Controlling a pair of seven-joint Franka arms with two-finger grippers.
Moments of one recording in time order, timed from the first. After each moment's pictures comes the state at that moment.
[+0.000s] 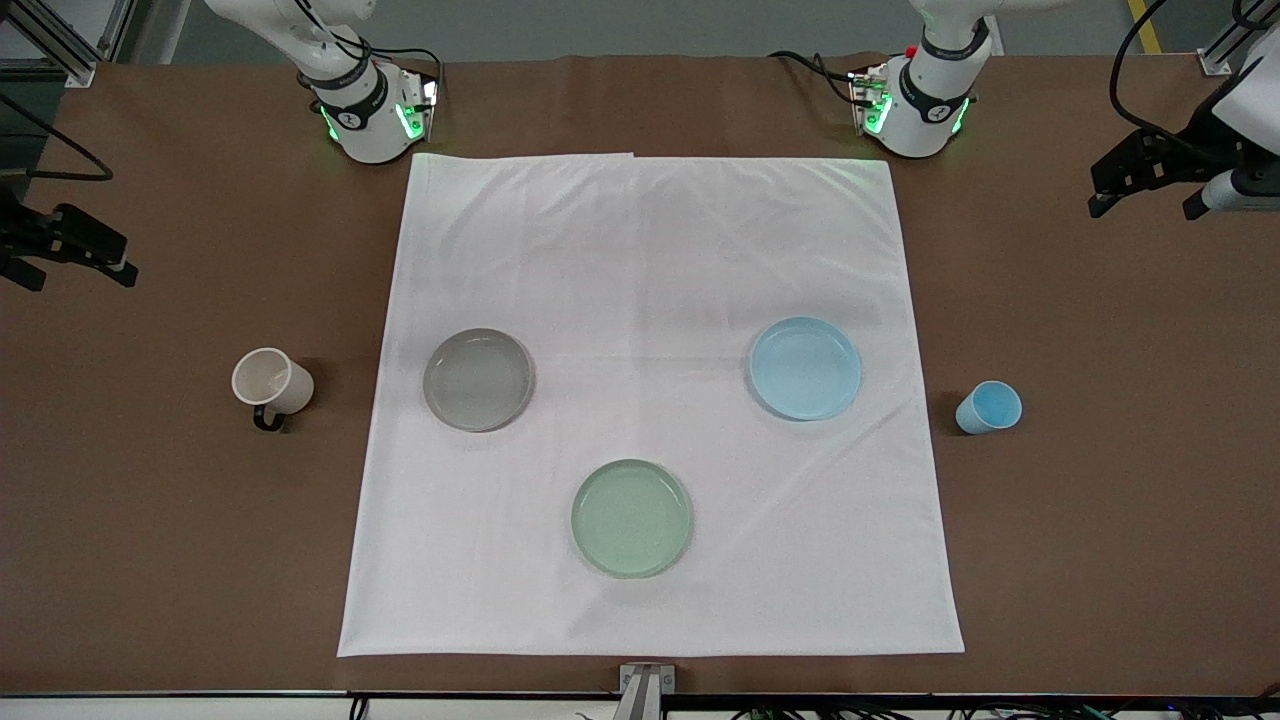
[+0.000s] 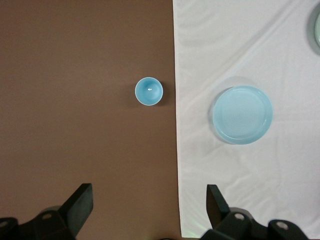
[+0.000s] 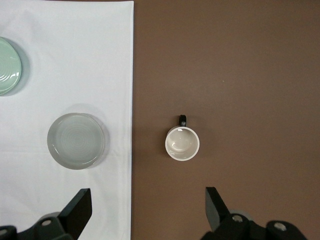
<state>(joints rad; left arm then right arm) 0.00 -0.16 -0.06 -1.70 0.02 1.55 0.00 -0.03 0.00 -0.02 -1.53 0.02 1.58 -0.08</state>
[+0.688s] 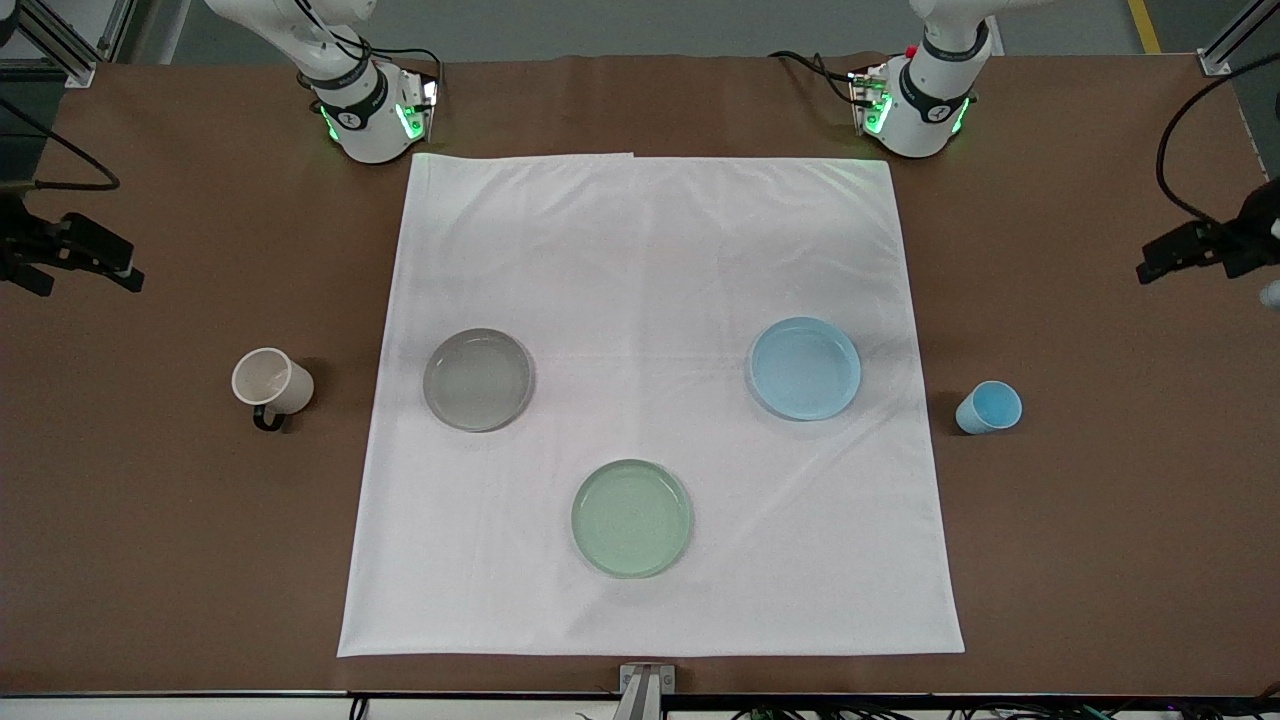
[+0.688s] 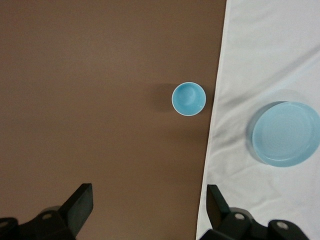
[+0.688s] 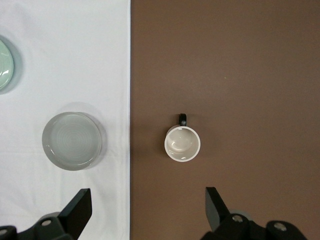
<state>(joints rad) 0.17 0.06 -0.05 -1.69 0.03 1.68 0.05 -0.04 0.03 -0.02 -1.58 0.02 1.64 -0.08</state>
